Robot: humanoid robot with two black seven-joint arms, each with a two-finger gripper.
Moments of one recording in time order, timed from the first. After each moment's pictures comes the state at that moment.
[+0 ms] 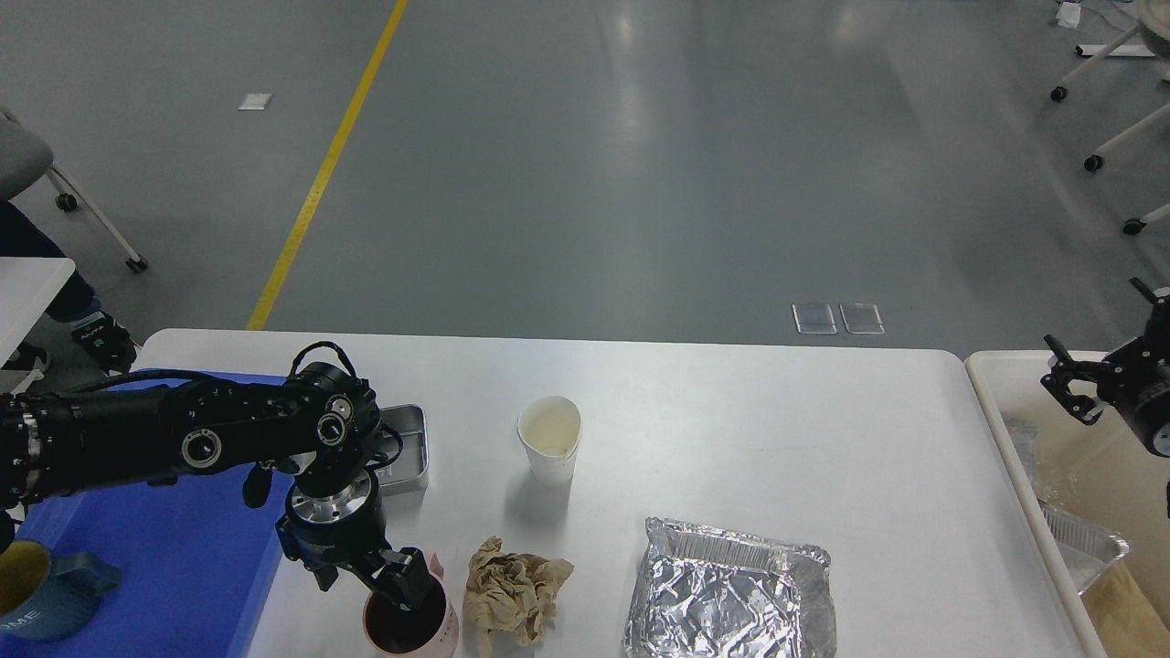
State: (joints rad) left arm -1.20 0.33 0.34 -1.17 0.69 -0.95 0.54; right arm 0.32 -0.56 1.44 0.79 -0.14 0.39 -0.03
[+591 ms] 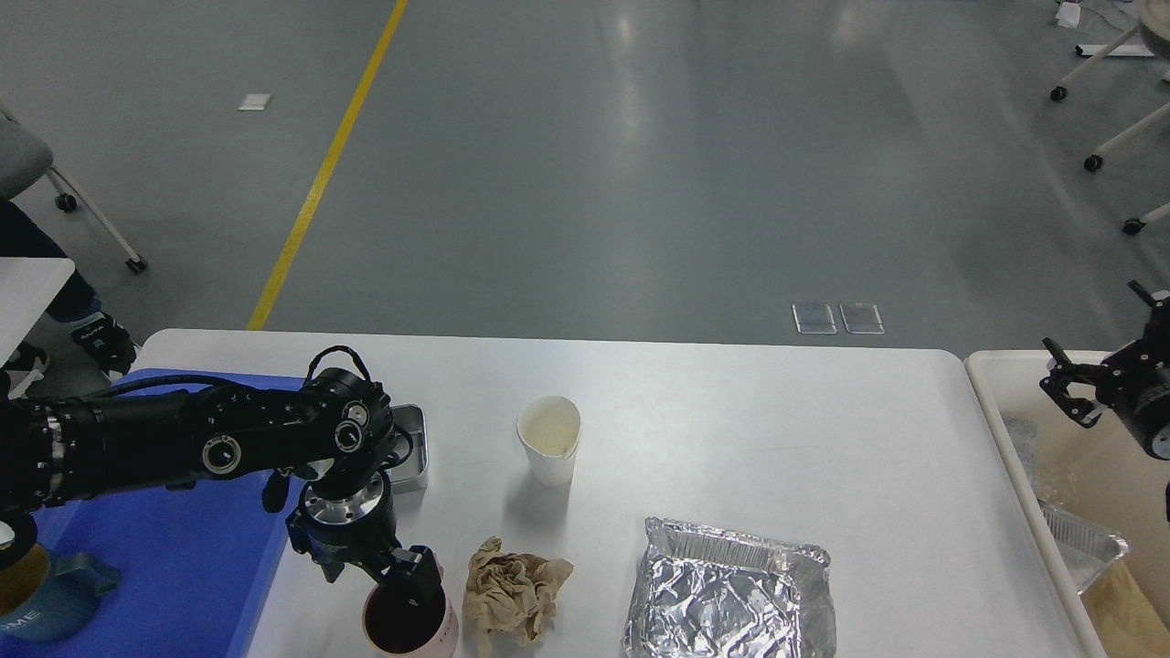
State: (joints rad) left arm -1.19 0.29 0.34 -1.16 0.69 -0.91 0.60; right arm 0.31 -0.55 1.44 0.78 -0.14 0.40 -0.03
